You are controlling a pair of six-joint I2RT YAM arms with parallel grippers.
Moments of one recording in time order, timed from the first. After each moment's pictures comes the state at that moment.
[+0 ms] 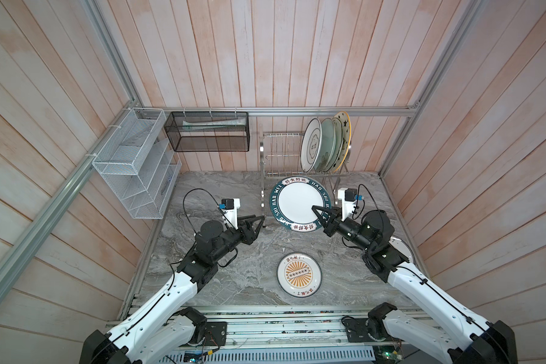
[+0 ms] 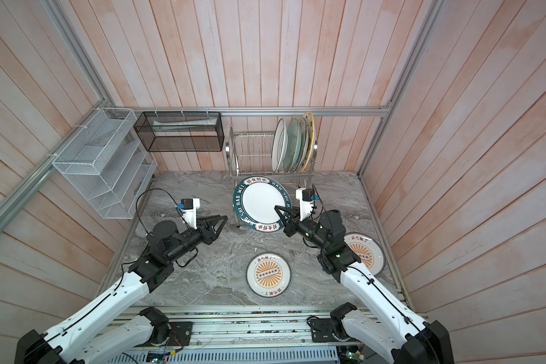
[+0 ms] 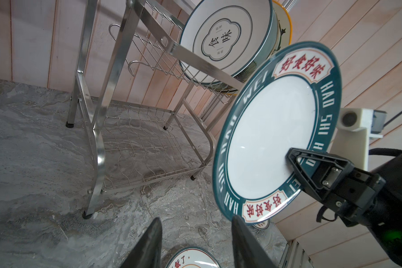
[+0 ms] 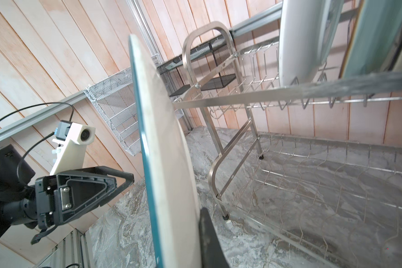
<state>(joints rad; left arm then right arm) -0.54 0.93 0.63 0.20 0.22 -0.55 0.49 0.97 0.71 0.28 -0.37 0.41</state>
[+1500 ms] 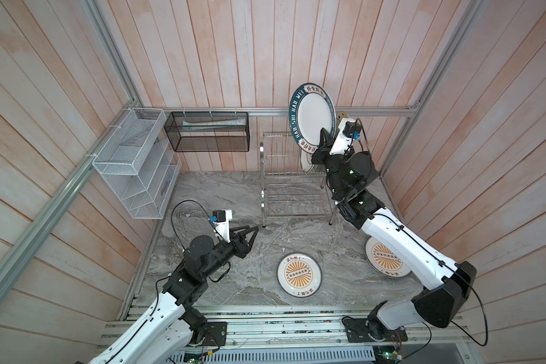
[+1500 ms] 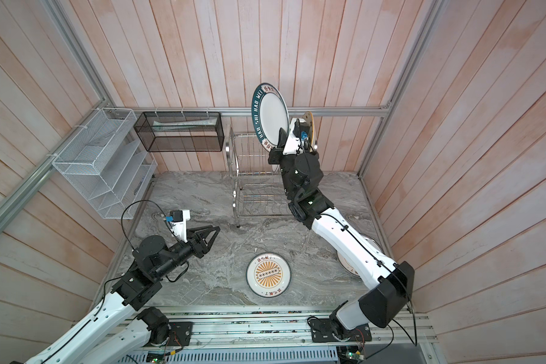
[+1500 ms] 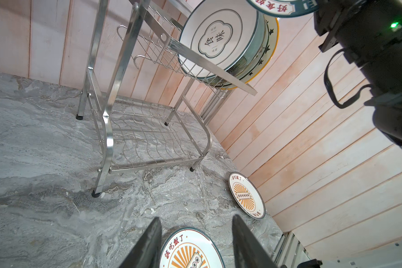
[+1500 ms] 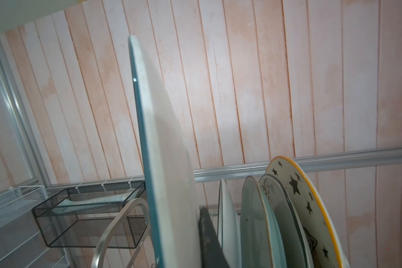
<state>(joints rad) -0.58 0.69 0.57 0.01 0.17 -0.55 0.68 1.51 1.55 0.31 0.50 0.06</state>
